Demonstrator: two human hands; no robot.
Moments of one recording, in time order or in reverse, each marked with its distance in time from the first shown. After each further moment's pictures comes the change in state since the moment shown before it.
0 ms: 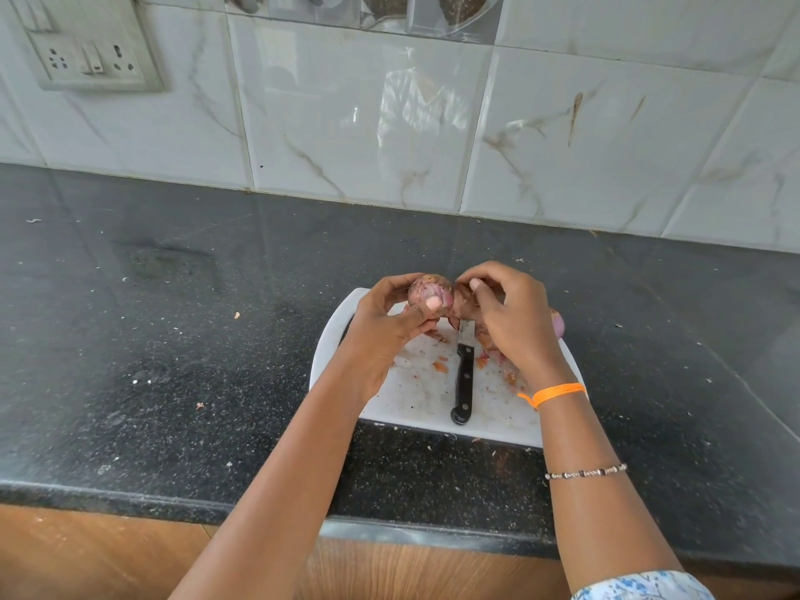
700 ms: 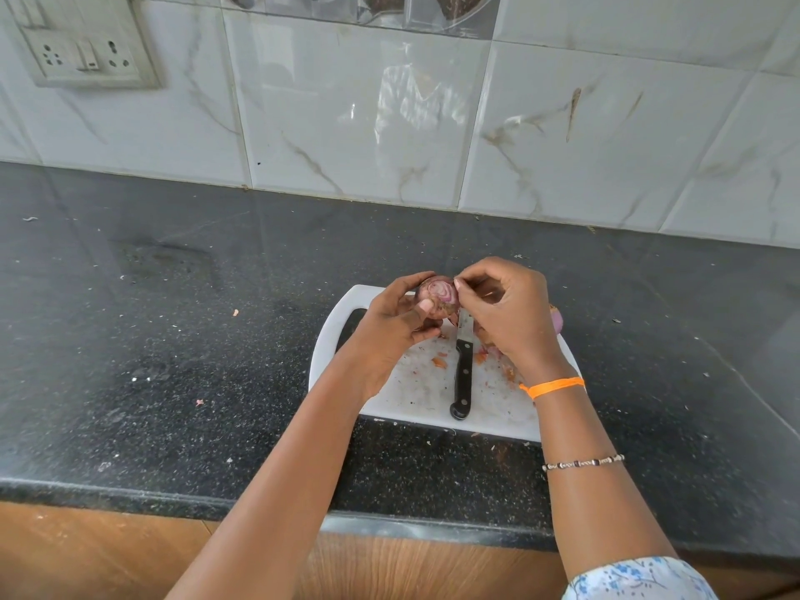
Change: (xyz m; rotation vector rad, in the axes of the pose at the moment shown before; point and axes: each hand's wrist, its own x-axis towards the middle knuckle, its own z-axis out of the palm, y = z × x) left_hand -0.002 0.000 0.003 0.076 -0.123 -0.050; right_hand 0.001 0.001 0.002 0.042 0.065 -0.188
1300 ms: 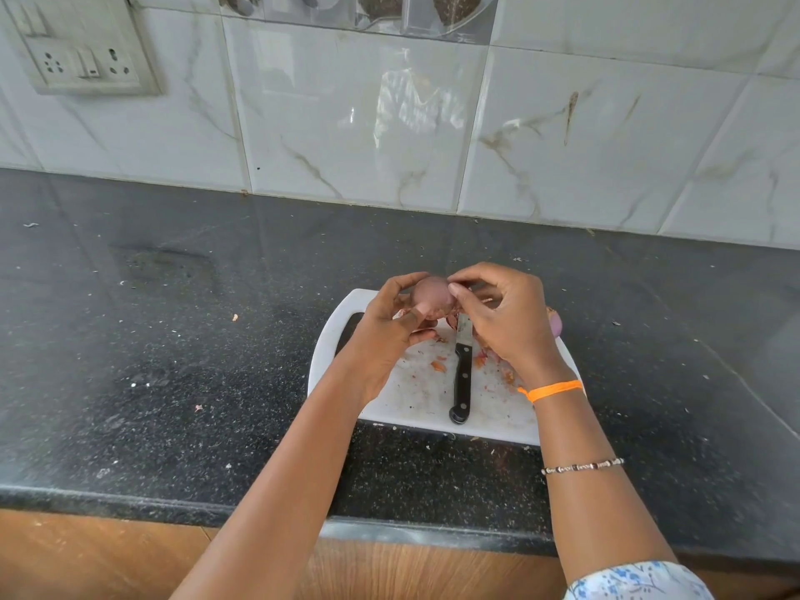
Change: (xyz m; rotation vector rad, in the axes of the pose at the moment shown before) left_hand 0.000 -0.001 -0.001 0.013 0.028 0.044; right_hand -0.001 -0.001 0.000 0.039 -0.044 0.043
